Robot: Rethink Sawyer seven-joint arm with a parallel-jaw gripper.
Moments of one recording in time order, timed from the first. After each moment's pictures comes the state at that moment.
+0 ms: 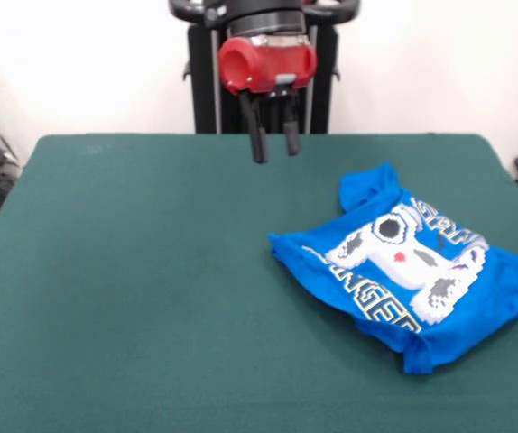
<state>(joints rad) 0.38 -0.30 -0.74 1.37 -1.56 -0.73 2.90</state>
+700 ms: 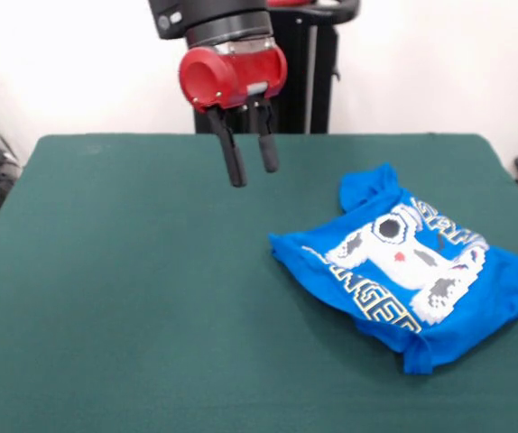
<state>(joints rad) 0.27 -0.27 -0.74 1.15 -1.67 -0.86 2.96</state>
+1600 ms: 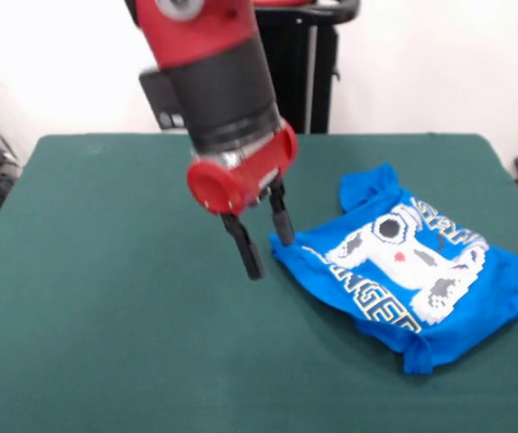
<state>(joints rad) 0.22 -0.05 -0.74 0.82 -1.82 -1.04 3.27</state>
